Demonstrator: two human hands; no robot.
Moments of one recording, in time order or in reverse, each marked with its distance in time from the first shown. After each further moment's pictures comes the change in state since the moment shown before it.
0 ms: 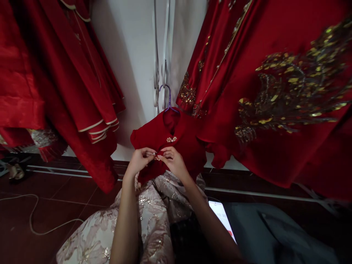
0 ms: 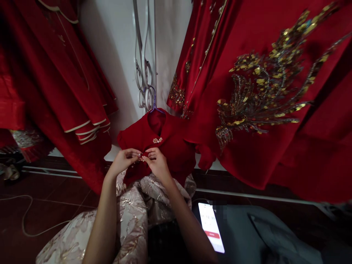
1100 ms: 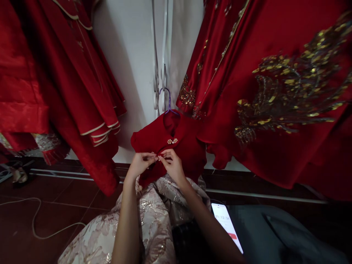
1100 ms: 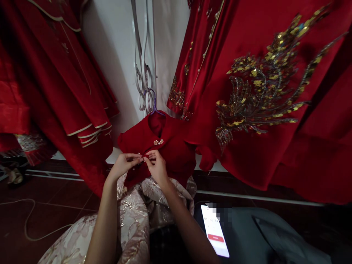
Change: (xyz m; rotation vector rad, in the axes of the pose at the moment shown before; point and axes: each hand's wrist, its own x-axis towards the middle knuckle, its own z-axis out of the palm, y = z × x) left_hand -0.005 0.002 0.000 -0.046 0.009 -0.135; right_hand -0.002 0.010 0.010 -0.070 0.088 -0.118
